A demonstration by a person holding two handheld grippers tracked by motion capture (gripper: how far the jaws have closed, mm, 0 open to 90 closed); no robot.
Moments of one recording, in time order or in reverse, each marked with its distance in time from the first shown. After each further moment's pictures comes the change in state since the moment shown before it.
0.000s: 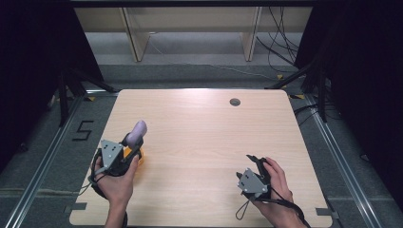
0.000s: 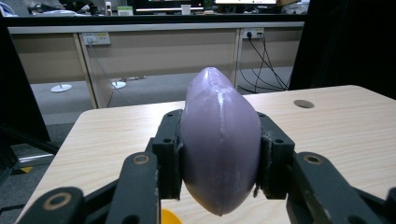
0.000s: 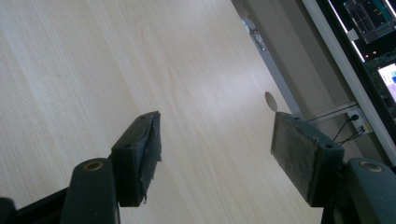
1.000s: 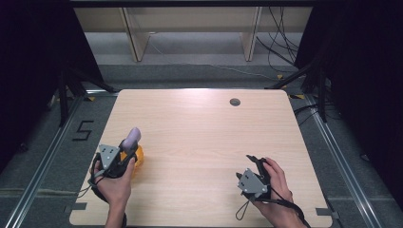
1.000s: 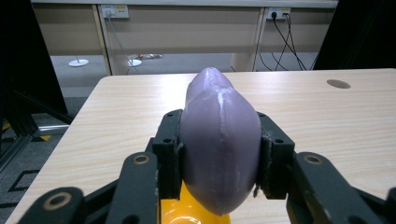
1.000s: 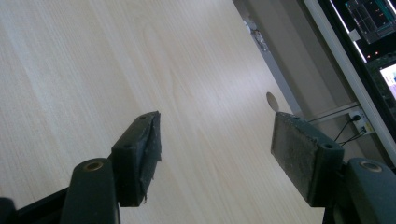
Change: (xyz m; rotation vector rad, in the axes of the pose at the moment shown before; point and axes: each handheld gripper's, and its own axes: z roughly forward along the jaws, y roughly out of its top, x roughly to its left) left arm 0.022 -0.033 0.012 0.076 0.070 -0.037; right arm 0.000 0.000 0.000 -0.002 0.005 -0.015
